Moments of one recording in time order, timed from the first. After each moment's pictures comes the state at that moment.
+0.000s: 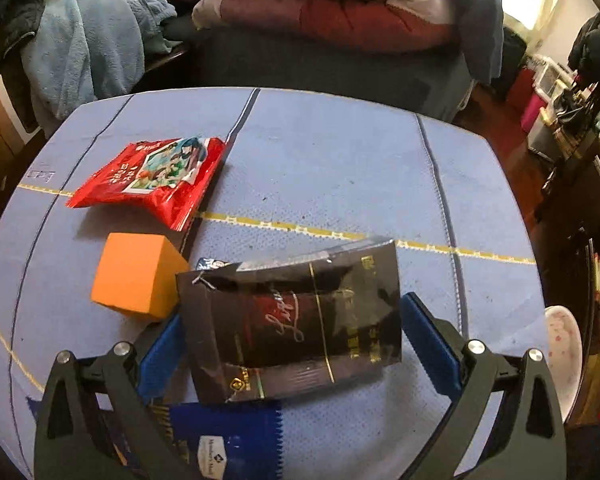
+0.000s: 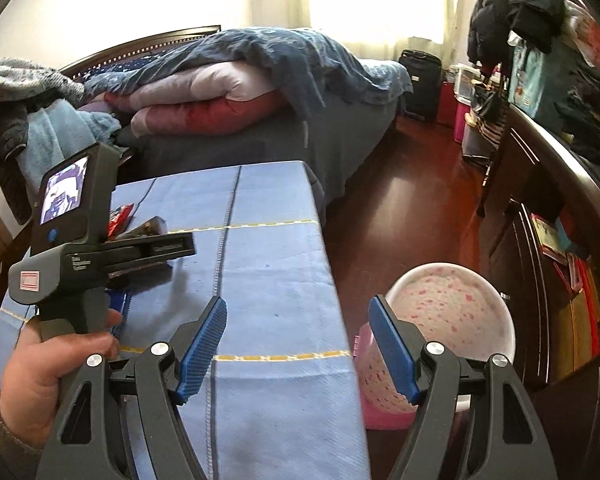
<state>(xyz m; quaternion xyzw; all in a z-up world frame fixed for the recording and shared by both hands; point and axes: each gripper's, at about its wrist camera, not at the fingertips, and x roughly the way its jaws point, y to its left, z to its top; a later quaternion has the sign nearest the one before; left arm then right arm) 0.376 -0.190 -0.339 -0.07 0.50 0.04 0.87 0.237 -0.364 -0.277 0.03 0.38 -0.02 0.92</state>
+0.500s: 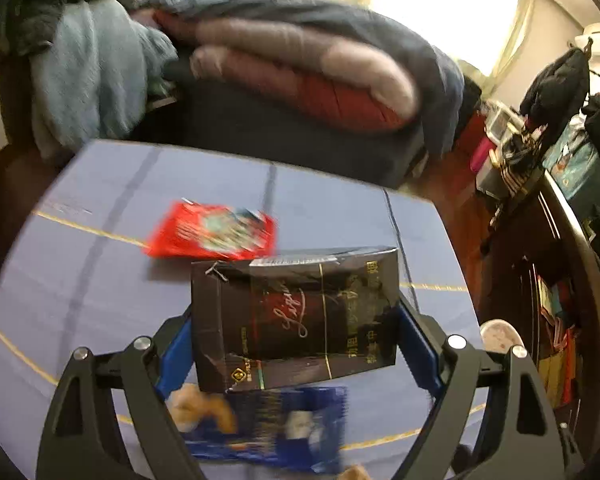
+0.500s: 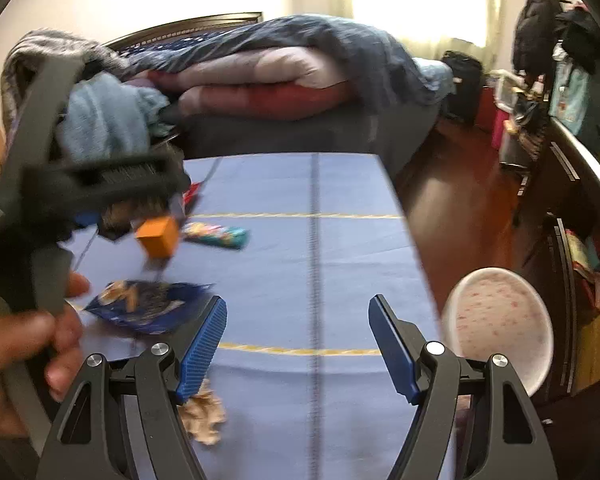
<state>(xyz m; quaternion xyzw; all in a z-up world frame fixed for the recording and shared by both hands) 0.324 -0.115 -0.263 -0.12 0.41 -0.03 0.90 0.237 -0.291 -0.277 0.02 0.40 0.05 0.92</state>
